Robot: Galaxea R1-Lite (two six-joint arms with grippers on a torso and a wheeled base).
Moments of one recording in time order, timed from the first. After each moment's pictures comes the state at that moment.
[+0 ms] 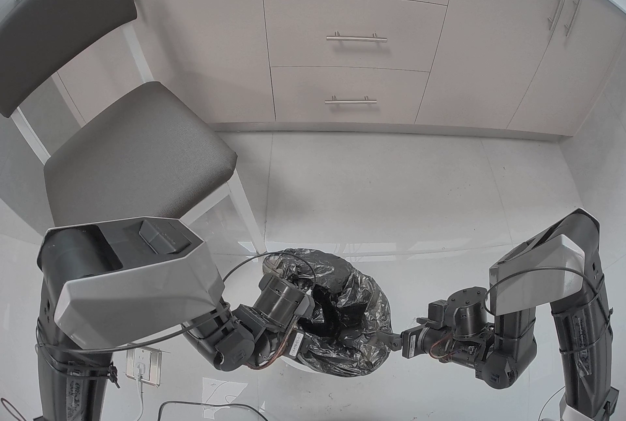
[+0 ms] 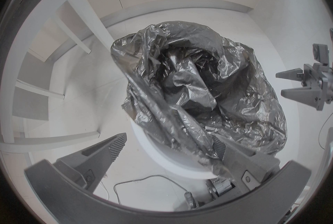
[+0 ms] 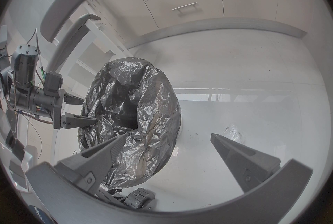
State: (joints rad) left arm -0.70 2.36 -0.88 -0.49 0.31 -0.23; right arm 0.50 2.50 -0.36 -1.55 0.02 0.27
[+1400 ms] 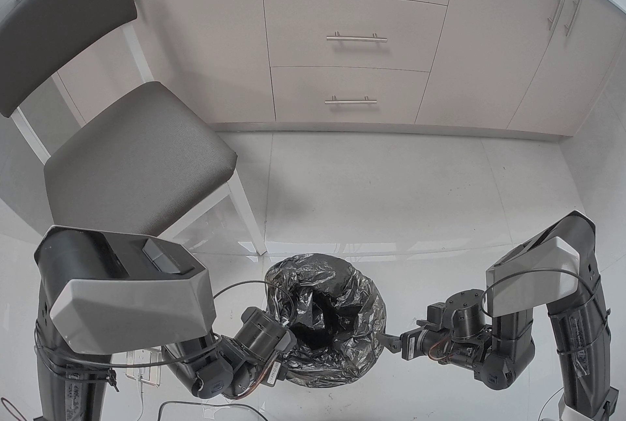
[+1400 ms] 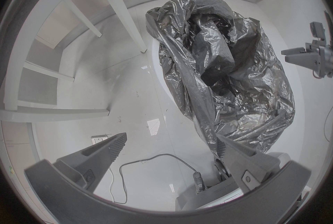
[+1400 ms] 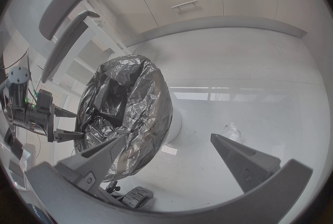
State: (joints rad) left arm -0.72 2.35 -0.64 -0.61 0.36 -0.31; right arm 0.50 2.52 -0.37 -1.55 0.01 0.27
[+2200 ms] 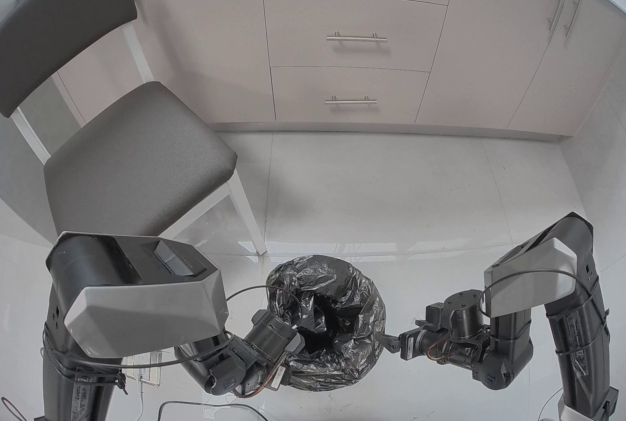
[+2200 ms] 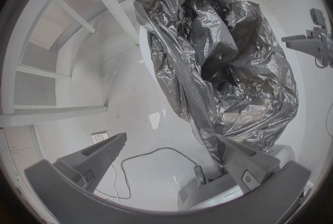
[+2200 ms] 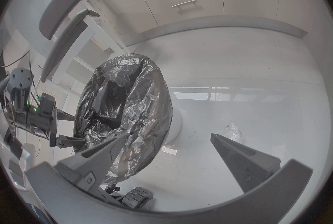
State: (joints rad) left arm -0.74 2.39 -0.72 -0.48 0.35 -0.31; right arm 0.50 2.53 -0.38 -1.55 0.02 0.27
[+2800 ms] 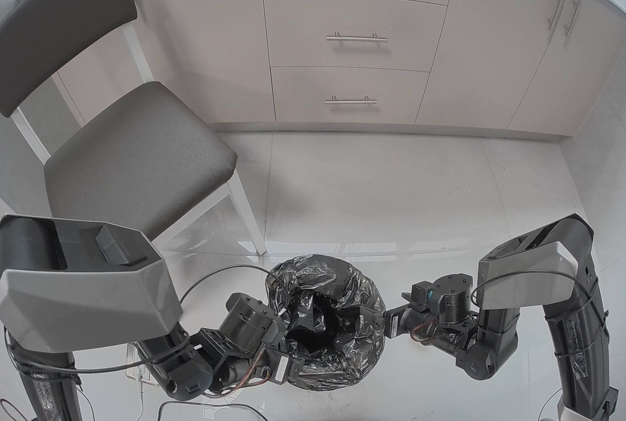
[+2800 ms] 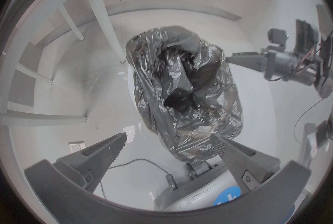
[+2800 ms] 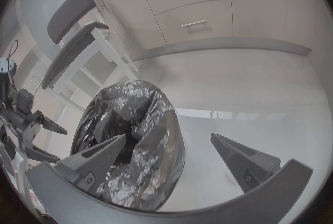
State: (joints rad) left arm -0.73 2.21 -0.56 -0.70 0.15 -0.32; right arm 0.52 2.52 -0.54 -1.55 -0.02 0.21
